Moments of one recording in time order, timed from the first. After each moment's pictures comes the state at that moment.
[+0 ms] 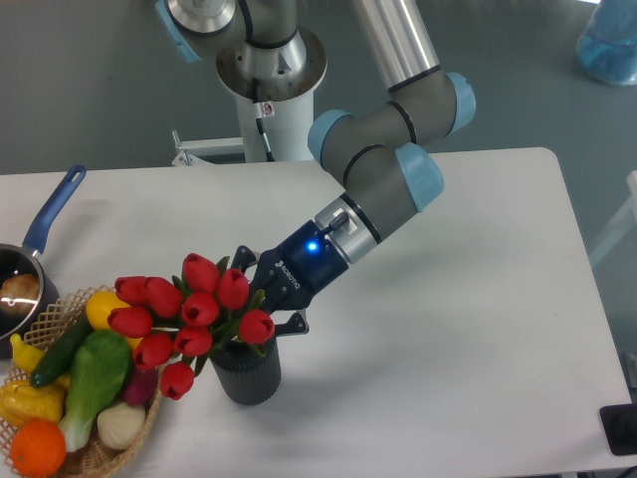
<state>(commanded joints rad) 2.54 -1.98 -1.79 -0.67 0.29 1.18</state>
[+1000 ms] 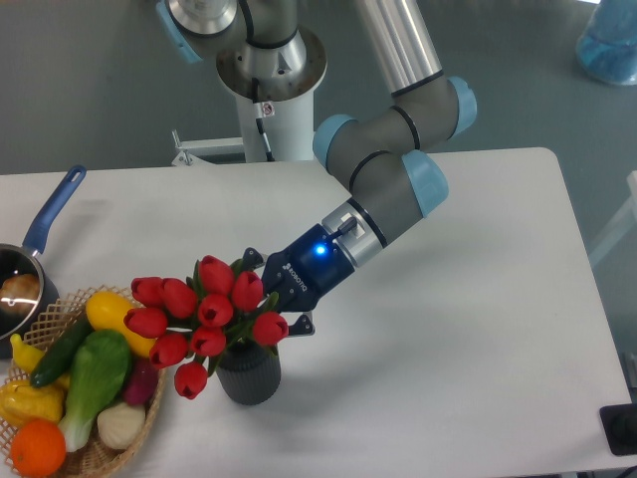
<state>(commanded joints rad) 2.54 -2.00 -1.79 -0.67 0.25 1.18</state>
